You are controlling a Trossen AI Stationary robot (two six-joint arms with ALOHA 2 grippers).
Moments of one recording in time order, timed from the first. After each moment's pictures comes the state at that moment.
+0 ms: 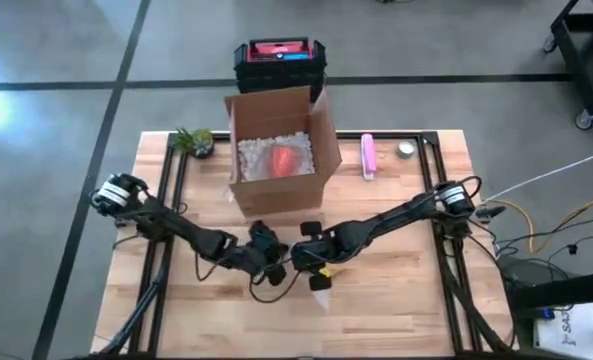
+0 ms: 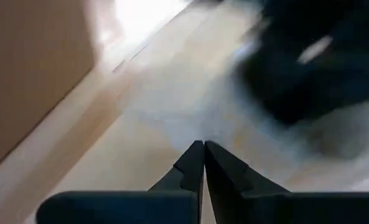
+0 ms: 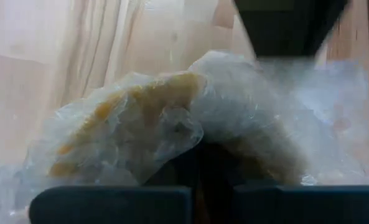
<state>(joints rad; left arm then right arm) -0.40 1.65 0.76 0.36 -0.57 -0.57 0.25 2.06 1.45 -0.57 0.10 0.05</state>
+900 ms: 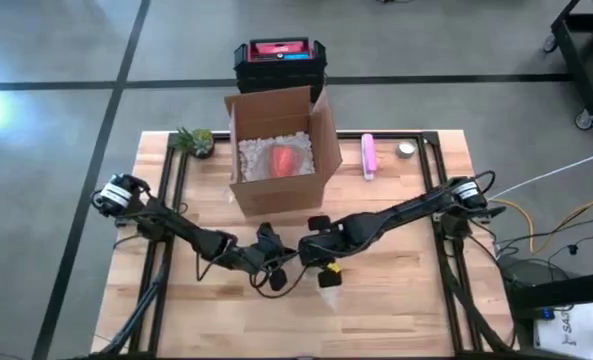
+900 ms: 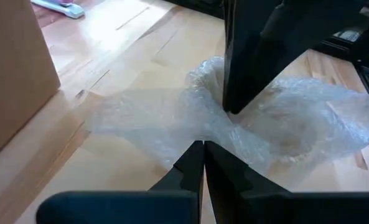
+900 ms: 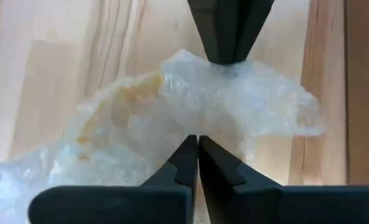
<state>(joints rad) -0.40 1.66 0.76 0.42 -0.53 -0.53 0.25 1.95 1.50 -0.75 0.08 0.06</state>
